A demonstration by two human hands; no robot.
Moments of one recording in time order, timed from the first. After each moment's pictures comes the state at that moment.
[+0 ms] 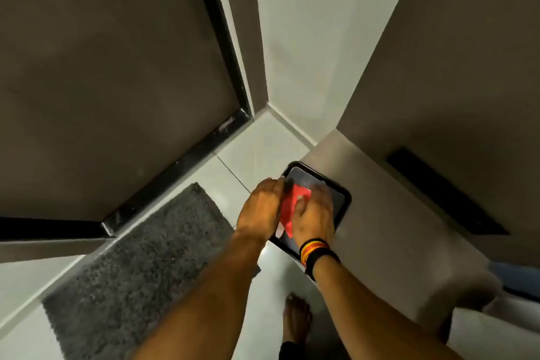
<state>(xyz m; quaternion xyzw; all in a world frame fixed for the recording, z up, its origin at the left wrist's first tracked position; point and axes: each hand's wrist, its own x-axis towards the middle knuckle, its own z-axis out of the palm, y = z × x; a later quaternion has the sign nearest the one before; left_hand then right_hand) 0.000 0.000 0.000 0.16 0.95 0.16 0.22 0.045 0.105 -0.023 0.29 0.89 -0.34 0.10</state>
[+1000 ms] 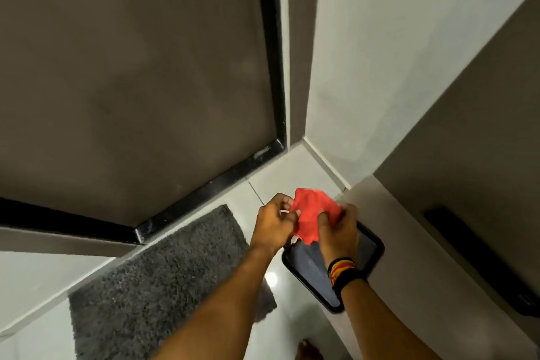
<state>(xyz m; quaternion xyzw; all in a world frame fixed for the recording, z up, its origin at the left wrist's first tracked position) -0.038 -0.056 0.021 -0.13 0.81 0.54 0.17 -0.008 0.081 0.034 0.33 0.77 -0.55 0.00</state>
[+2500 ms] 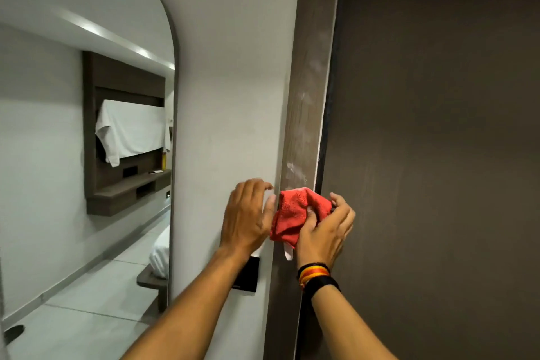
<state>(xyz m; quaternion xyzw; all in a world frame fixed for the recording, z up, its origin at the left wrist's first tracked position) 0.069 -0.764 0.657 -0.09 0.80 0.02 -0.59 0.008 -0.635 0.650 -0.17 0.68 -0.63 -0.34</state>
